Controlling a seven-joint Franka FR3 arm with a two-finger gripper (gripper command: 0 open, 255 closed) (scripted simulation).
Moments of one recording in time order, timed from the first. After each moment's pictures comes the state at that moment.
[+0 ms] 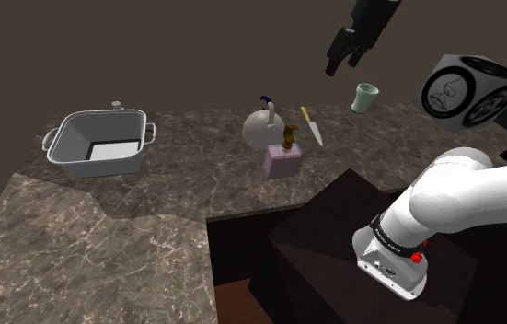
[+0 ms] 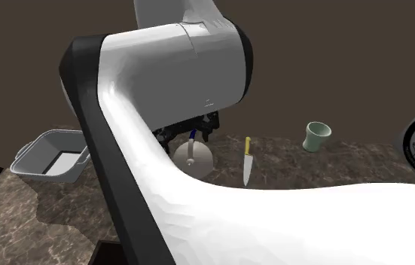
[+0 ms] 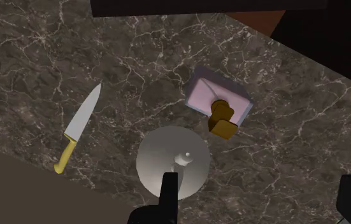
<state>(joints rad) 0.00 -0.81 0.05 -2.36 -0.02 1.71 0.06</state>
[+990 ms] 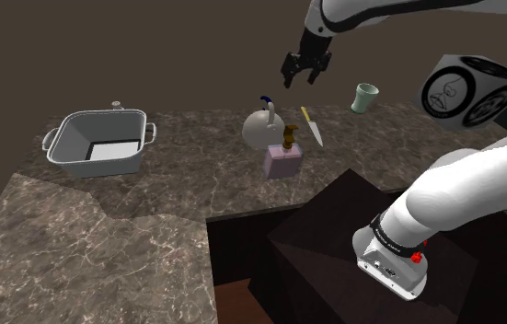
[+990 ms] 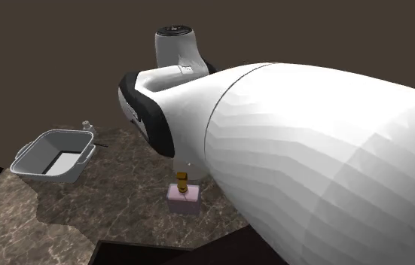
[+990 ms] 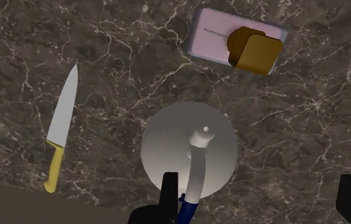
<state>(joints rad) -0.07 -0.39 0.04 -2.33 -0.01 2.07 0.19</state>
